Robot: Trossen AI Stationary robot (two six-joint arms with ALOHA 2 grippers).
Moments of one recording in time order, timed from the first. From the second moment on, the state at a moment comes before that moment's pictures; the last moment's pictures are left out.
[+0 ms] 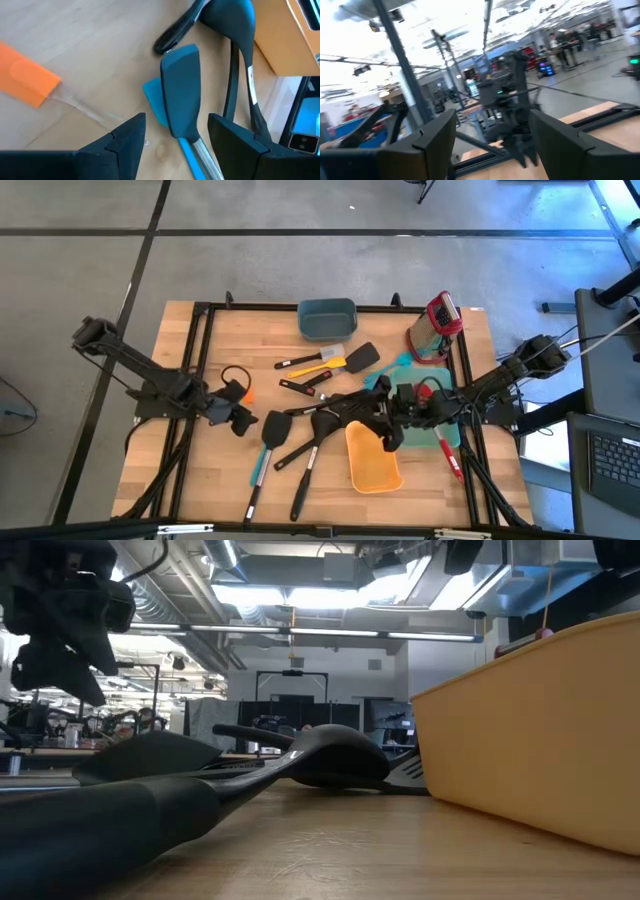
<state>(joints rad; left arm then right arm) -0.44 0.86 0.45 -0.44 -0.30 -1.30 0.47 1.37 0.56 1.11 0.45 0.28</state>
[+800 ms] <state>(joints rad) -0.43 0.86 0.15 0.15 -0.22 -1.54 0.19 1.37 0.56 1.16 -0.03 0.47</state>
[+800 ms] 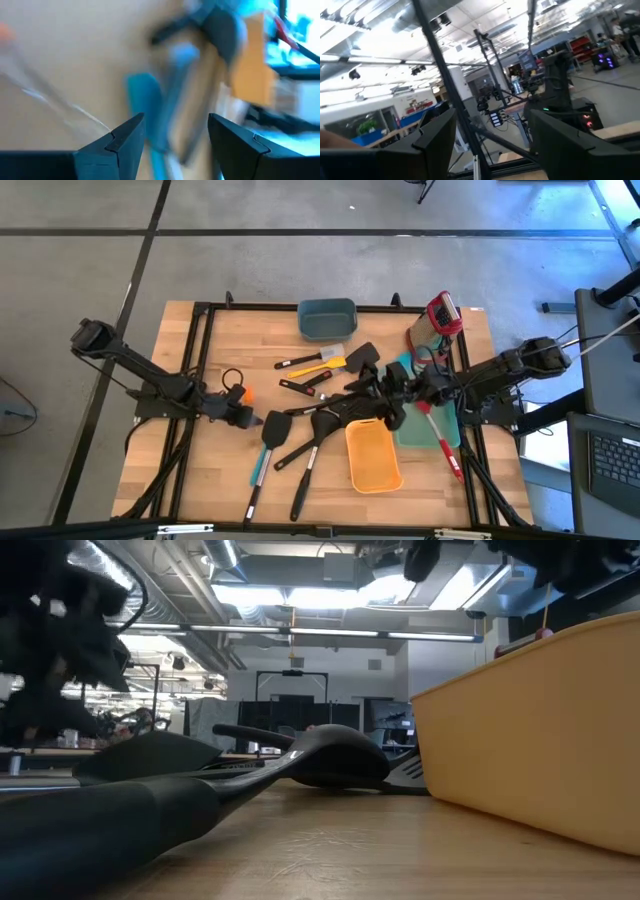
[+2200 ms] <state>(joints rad) -0.83 1.44 0.55 0.52 -0.18 -1.67 0.09 1.37 0.56 1.14 -0.17 0.67</state>
